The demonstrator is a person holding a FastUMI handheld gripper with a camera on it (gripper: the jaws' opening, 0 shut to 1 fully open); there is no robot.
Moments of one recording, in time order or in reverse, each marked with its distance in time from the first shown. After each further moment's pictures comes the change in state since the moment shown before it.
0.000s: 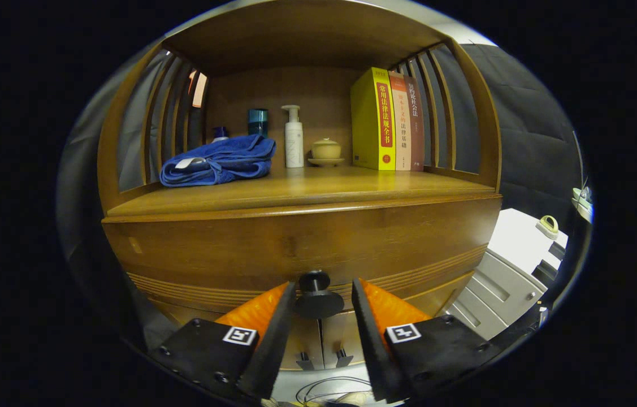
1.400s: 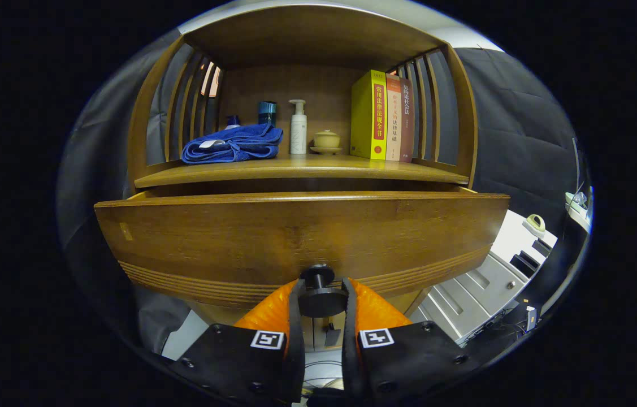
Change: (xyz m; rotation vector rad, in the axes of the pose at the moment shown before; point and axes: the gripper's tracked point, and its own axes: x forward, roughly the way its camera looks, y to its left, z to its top) arm -0.082 -0.011 -0.022 -0.043 0.039 0.016
